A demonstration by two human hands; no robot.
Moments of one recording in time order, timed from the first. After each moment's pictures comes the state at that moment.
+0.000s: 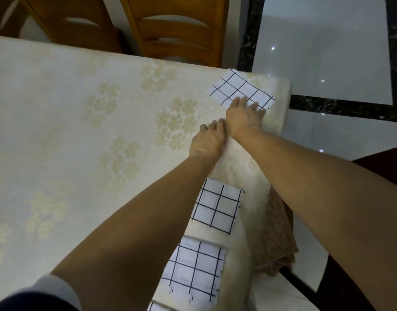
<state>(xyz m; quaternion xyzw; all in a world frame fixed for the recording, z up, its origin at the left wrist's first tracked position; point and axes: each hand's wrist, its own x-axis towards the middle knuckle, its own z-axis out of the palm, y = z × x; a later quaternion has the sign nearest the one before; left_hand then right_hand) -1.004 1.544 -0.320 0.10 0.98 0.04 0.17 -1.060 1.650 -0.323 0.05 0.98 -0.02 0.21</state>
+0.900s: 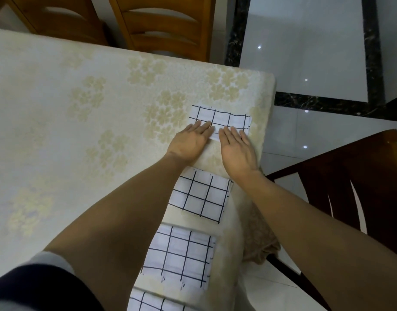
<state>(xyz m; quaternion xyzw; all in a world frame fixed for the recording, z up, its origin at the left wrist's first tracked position) -0.993 1.506 -0.331 0.27 0.95 0.00 0.17 -0.937 1.662 -0.345 -0.07 0.99 -0.04 0.11</state>
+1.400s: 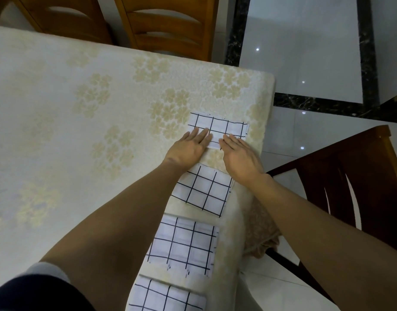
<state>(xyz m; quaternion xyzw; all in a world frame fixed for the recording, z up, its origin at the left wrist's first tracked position) -0.959 1.483 -0.327 0.29 0.93 -0.04 0.21 -0.909 1.673 -0.342 -0.12 0.98 -0.13 0.12</state>
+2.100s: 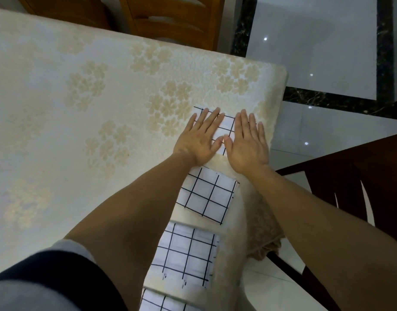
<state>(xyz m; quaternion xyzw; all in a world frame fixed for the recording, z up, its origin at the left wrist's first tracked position) -0.986 1.502 -0.373 0.25 0.96 0.04 0.12 -0.946 1.673 -0.373 0.01 0.99 -0.06 0.10</state>
